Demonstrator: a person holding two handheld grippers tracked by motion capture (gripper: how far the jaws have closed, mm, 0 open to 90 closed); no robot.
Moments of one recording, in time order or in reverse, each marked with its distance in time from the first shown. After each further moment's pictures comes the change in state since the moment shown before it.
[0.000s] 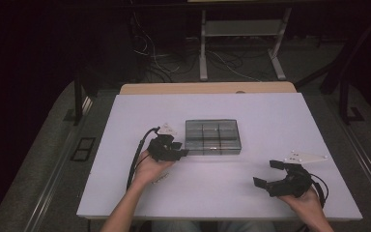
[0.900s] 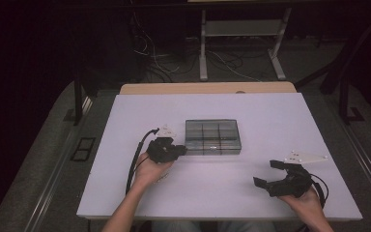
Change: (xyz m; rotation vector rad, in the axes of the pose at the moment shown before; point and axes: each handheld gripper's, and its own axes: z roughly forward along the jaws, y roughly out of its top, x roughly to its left) left arm -0.006 -0.004 -0.005 -0.047 -0.021 0.017; right arm -0.001 0.000 0.000 -0.003 -0.010 -0.005
